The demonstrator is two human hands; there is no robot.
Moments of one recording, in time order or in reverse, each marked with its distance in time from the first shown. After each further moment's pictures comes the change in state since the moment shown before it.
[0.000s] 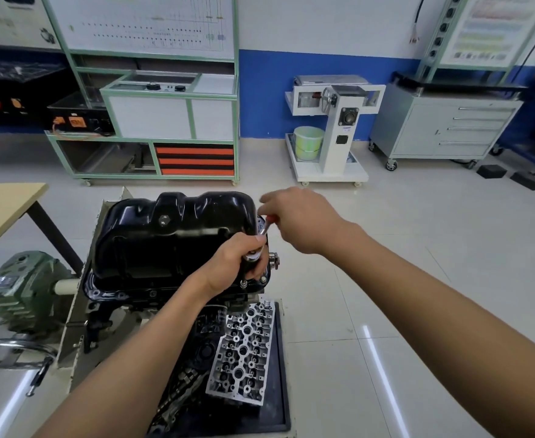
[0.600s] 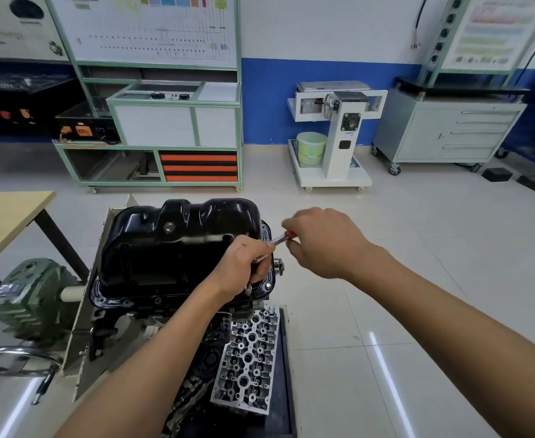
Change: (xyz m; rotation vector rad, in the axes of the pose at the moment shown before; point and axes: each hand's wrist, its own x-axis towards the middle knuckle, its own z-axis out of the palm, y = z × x) left_hand 0.002 0.011 0.012 -0.023 0.171 -0.021; right_hand -0.030 0.004 0.004 -0.049 -0.029 0.091
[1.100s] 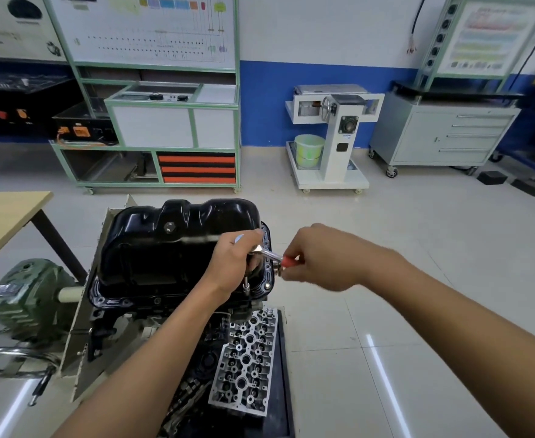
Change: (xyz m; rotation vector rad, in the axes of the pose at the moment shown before) left_hand 0.000 -0.007 -0.004 -0.044 0.248 0.026; right_hand -0.021 -0.013 -0.028 0.334 -0.344 0.032
